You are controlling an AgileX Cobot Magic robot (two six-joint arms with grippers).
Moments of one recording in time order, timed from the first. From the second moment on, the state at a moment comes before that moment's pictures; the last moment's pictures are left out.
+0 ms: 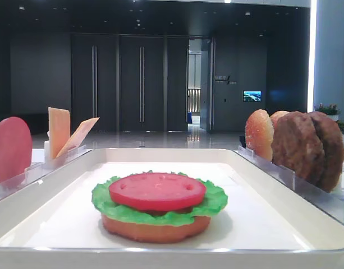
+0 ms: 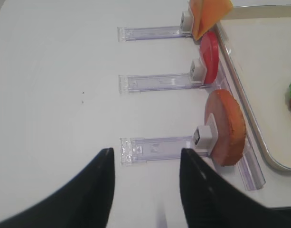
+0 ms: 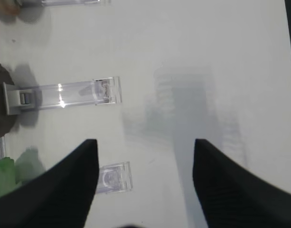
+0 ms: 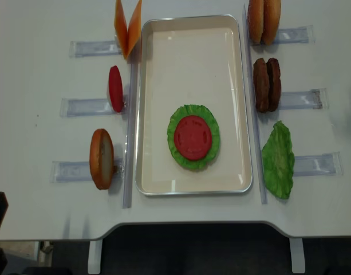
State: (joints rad) left arm -0.01 -0.02 -0.47 -0.01 1.11 0.02; right arm 0.00 1.22 -1.15 -0.07 1.19 0.06
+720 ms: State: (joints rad) left arm -0.01 -0.02 -0.47 -0.01 1.11 0.02; right arm 0.14 1.33 -1.24 0.15 1.22 0.08
